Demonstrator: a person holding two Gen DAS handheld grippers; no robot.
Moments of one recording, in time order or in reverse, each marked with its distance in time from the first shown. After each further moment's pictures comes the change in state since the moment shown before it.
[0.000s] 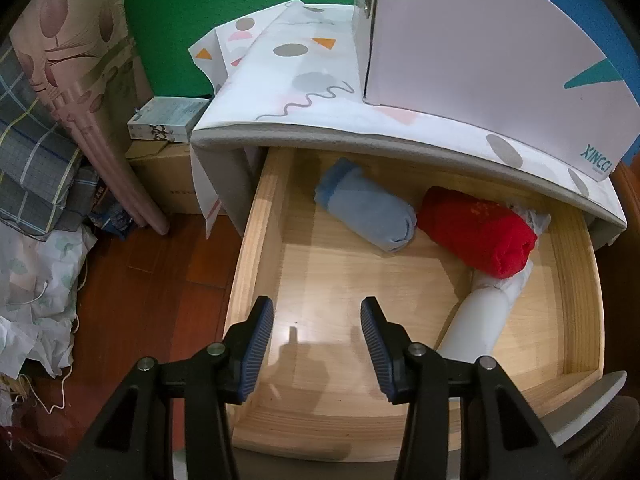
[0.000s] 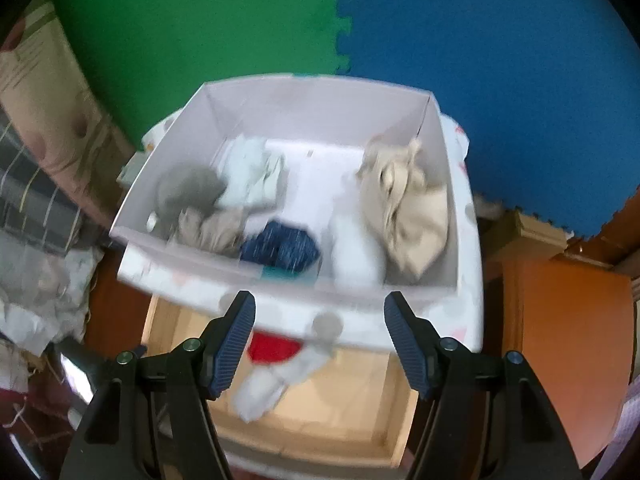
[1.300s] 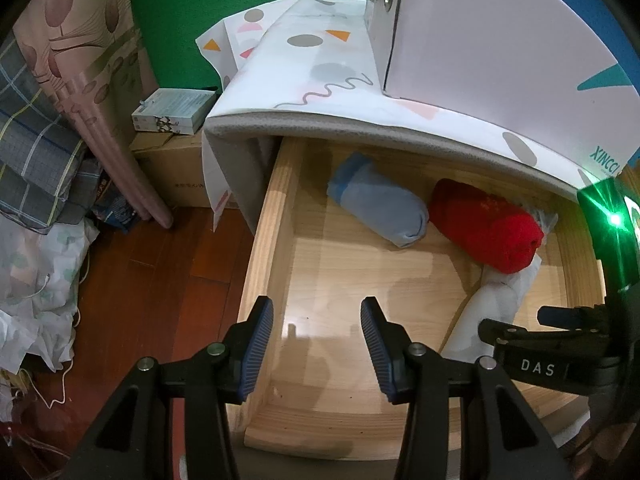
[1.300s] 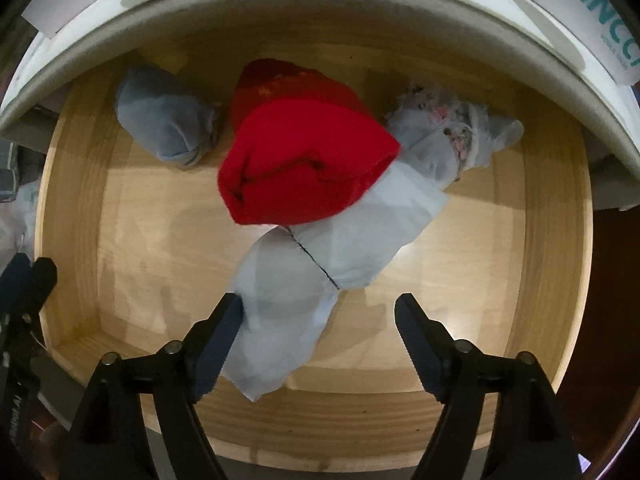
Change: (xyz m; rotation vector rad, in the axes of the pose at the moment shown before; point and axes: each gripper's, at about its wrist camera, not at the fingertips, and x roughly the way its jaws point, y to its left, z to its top) left arm 0.005 0.010 0.000 -0.015 0.020 0.006; right arm 0.198 0.065 -0.129 0.072 0.393 -0.054
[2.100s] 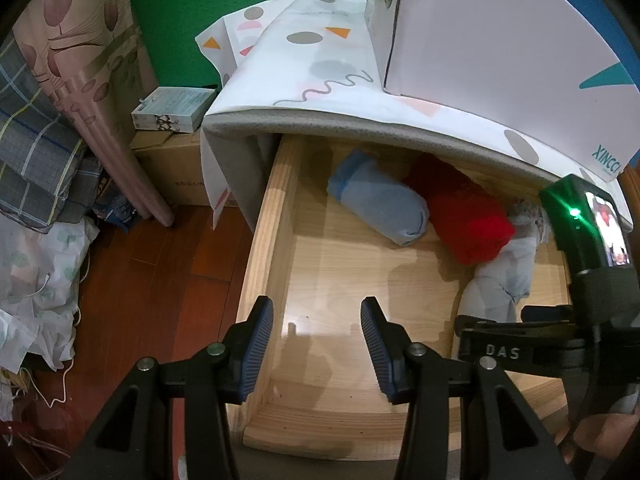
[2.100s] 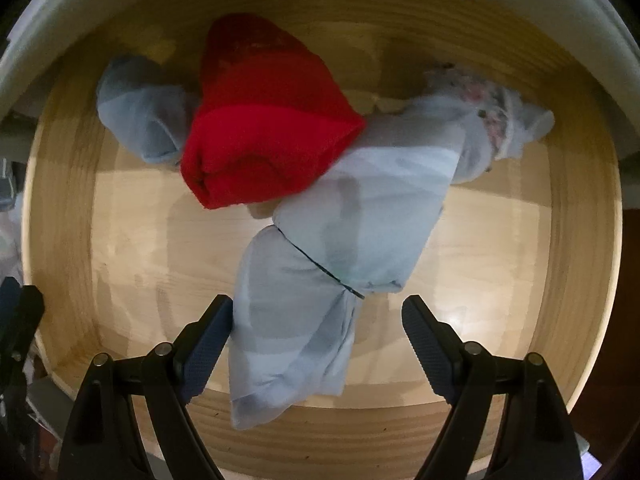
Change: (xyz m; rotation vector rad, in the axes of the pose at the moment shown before) left arm 0.001 0.000 -0.001 0.004 0.010 0.002; right arm 0.025 0.007 0.009 0.020 0.057 0.013
